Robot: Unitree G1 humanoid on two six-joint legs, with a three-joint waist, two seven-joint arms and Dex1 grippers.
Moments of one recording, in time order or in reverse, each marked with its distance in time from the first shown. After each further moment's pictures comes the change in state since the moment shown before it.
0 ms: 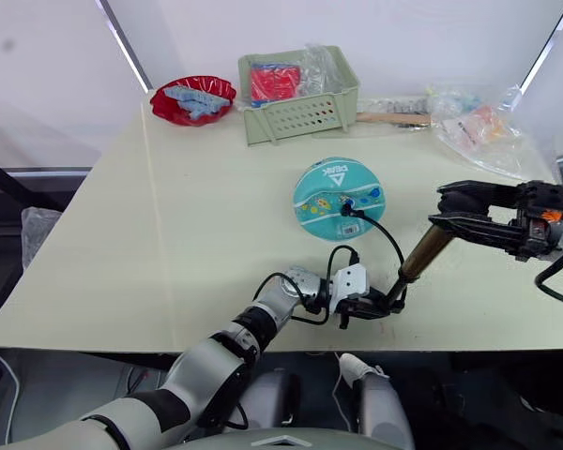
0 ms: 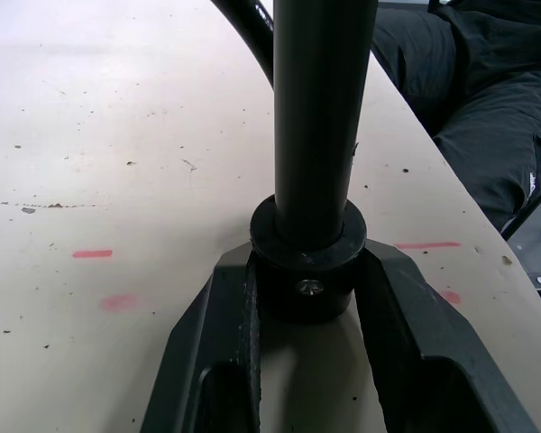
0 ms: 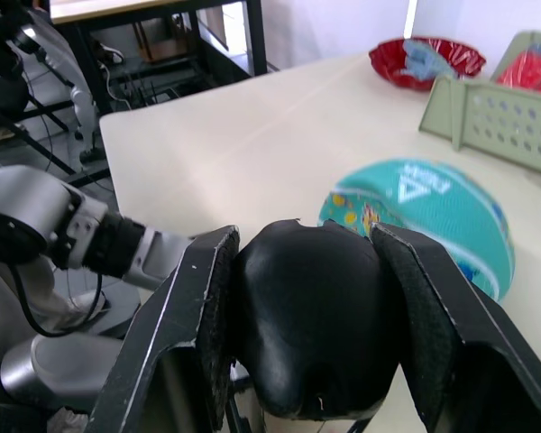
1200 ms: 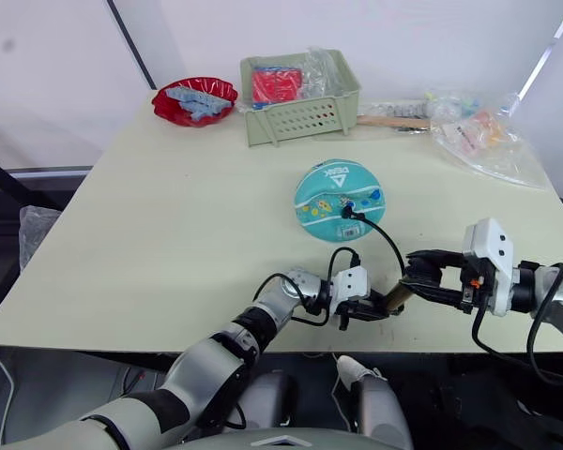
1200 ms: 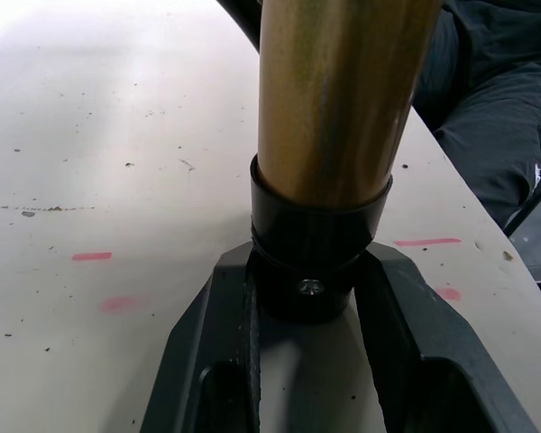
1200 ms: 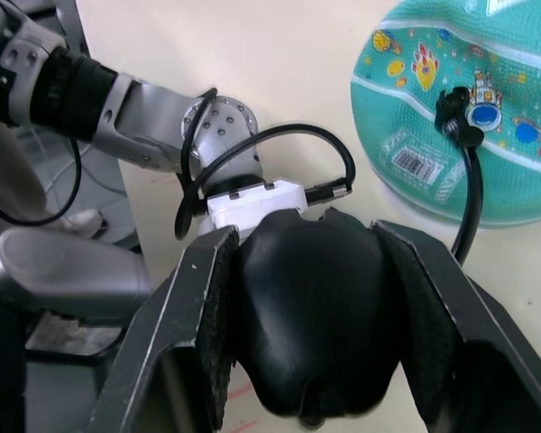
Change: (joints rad) left arm 0.003 0.004 -0.022 0.000 0.012 0.000 0.006; right arm 0.277 0.193 0.347 -0.010 -0.477 -0.395 0.051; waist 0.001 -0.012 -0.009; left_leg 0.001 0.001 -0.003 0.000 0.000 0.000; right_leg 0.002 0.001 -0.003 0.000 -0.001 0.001
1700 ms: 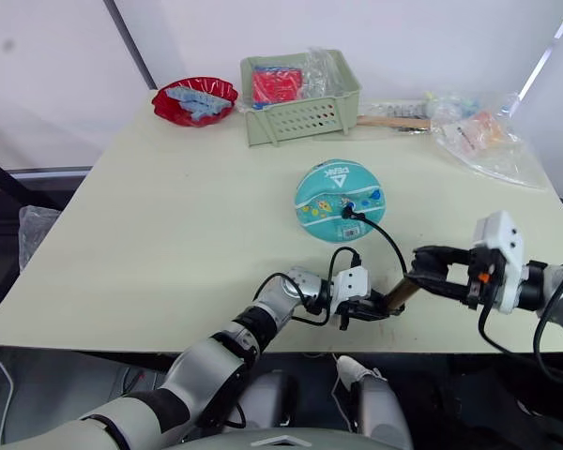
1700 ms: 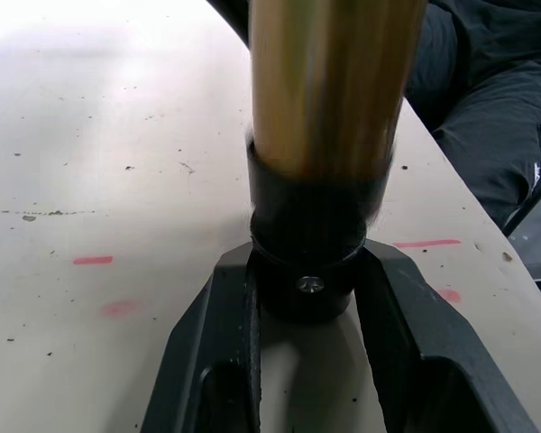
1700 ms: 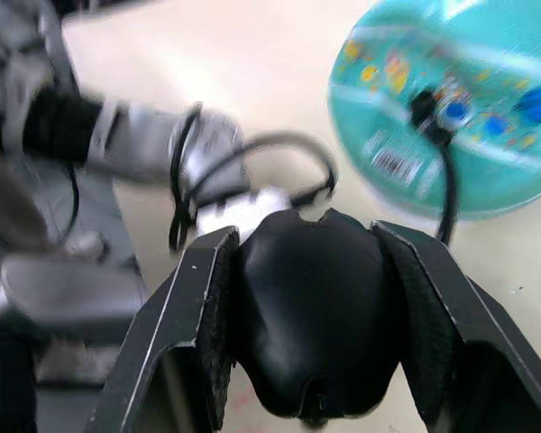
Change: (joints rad) left arm -0.004 -0.001 -0.004 0.000 -0.006 0.000 -0.002; right arm -0.078 -0.034 -0.149 0.003 0.215 0.209 -0.050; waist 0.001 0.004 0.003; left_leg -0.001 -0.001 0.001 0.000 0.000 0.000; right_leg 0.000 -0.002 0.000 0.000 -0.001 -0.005
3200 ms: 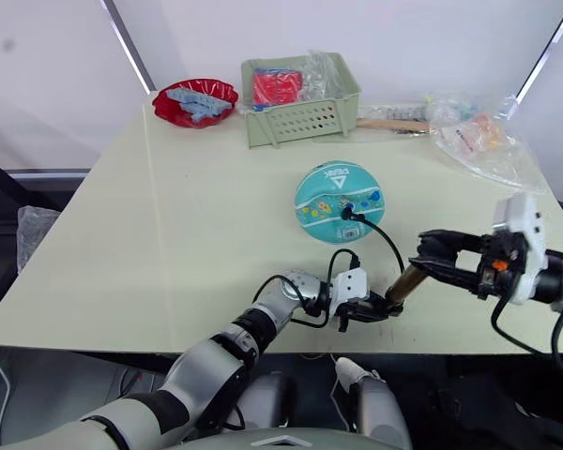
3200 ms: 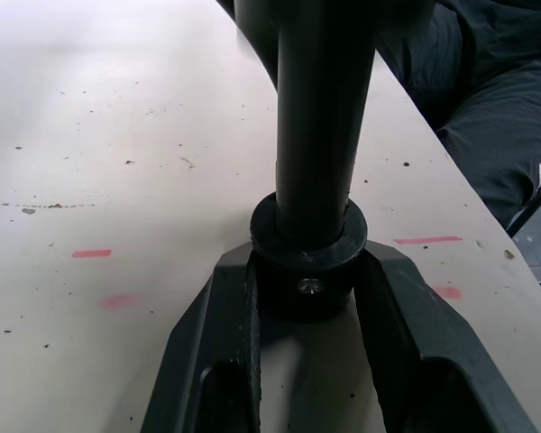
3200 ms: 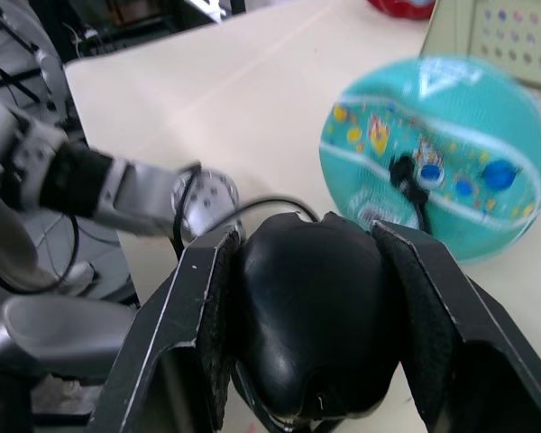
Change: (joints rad) left arm 0.010 0.002 -0.003 0.006 0.009 -0.002 0.015; right arm 0.075 0.061 0.022 -0.056 -0.080 -0.059 -0.006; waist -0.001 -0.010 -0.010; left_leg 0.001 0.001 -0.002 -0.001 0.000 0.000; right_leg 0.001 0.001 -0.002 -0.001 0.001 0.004
